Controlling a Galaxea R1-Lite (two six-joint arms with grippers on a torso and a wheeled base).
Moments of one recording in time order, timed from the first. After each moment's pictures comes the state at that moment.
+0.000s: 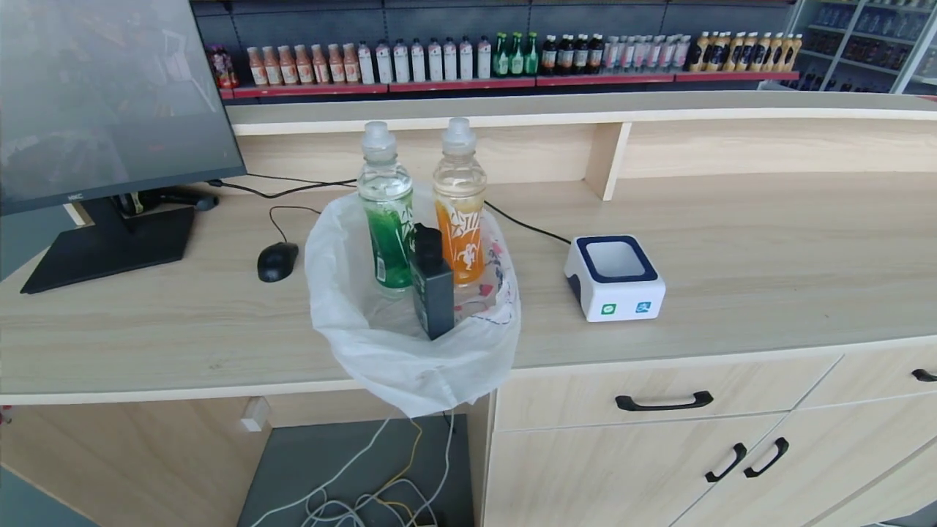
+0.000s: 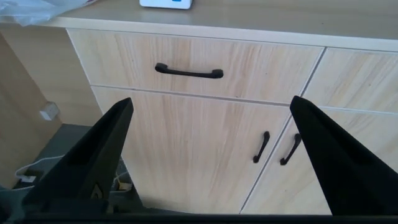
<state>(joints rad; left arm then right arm) 0.00 0.00 0.00 0.00 0.00 0.00 -0.01 0.00 0.00 -0.04 0.17 -0.08</state>
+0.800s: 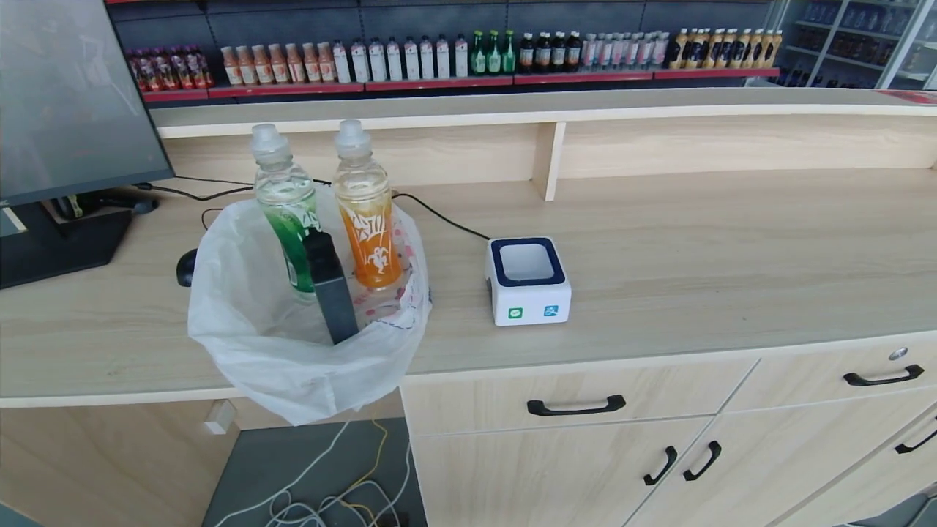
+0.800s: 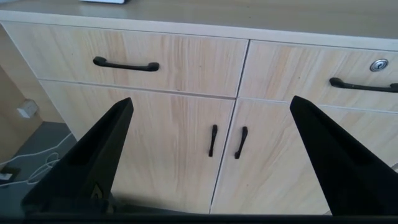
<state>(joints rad) 0.00 0.00 0.00 0.00 0.00 0.00 -0.01 0.00 0.00 -0.04 0.17 -0.08</state>
